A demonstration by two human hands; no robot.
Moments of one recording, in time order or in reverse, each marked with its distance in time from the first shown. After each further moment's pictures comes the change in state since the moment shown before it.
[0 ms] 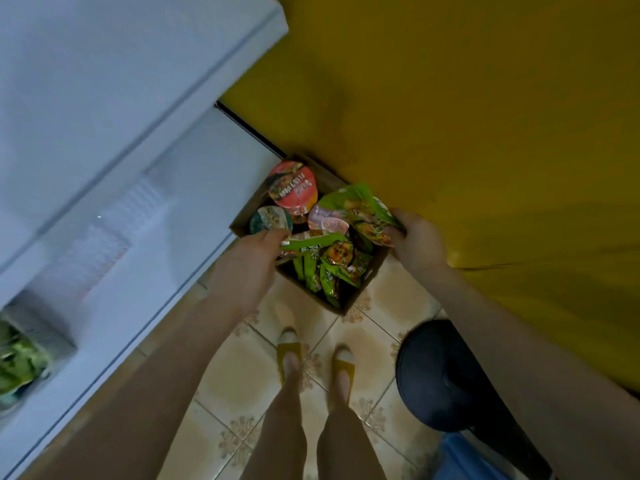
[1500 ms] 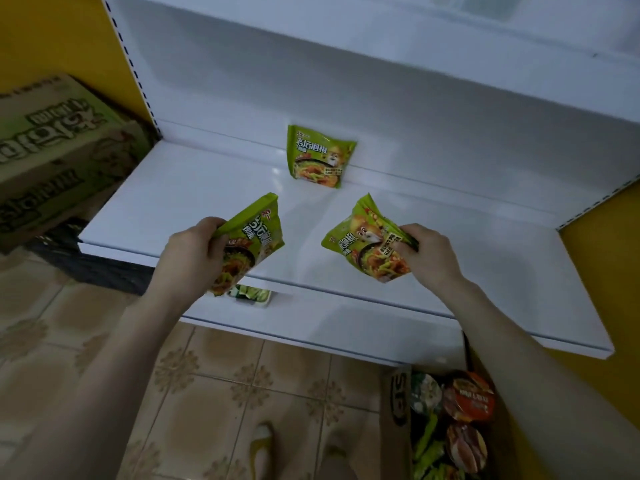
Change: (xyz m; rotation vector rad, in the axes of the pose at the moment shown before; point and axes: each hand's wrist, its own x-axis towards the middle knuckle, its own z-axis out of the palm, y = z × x) left_hand -0.442 -0.200 -0.227 -0.206 0.976 -1.030; right_hand -0.177 -0.511 0.070 -0.231 -0.255 -1.066
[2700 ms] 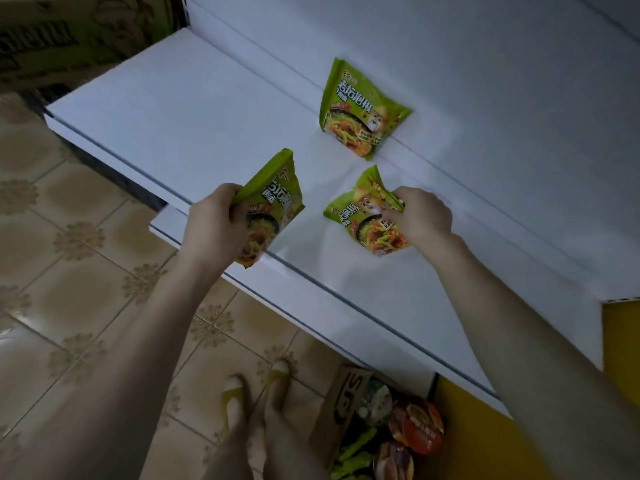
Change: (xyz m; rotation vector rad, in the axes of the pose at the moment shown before) left_hand 0.015 0.036 0.112 -0.210 0.107 -0.473; right_hand 0.141 0.022 0.049 -0.420 -0.235 -0.227
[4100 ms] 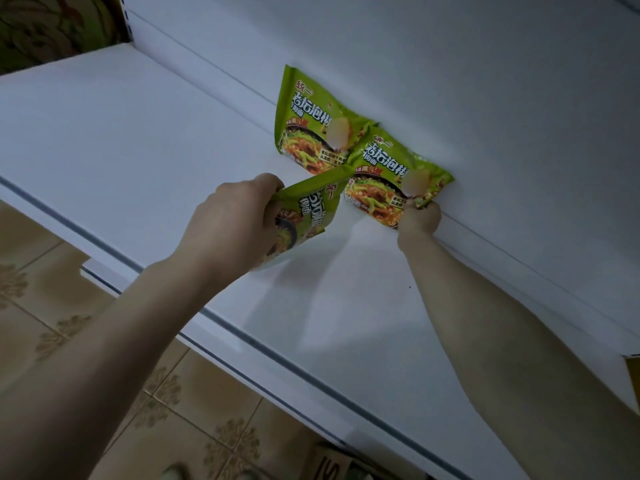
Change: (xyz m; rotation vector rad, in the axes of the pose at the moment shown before) left_hand 0.046 0.054 0.099 0.150 -0.008 0.364; right_hand 0.146 0.090 0.084 1.081 0.553 0.610
